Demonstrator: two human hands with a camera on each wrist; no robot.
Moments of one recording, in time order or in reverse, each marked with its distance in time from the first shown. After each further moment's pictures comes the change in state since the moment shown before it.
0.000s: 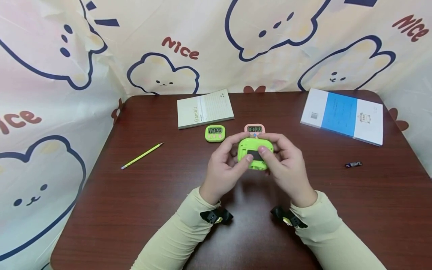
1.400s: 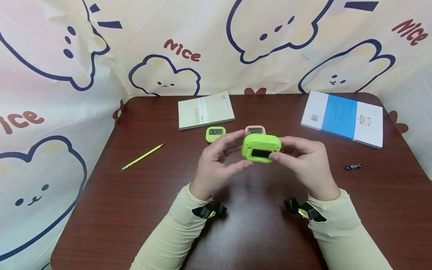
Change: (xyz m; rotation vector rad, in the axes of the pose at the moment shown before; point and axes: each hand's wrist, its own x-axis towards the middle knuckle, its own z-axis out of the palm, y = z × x) left_hand 0.008 0.011 -0.021 0.054 -0.067 0.126; right_hand 0.008 -0.012 -0.039 -0.133 -0.057 0.005
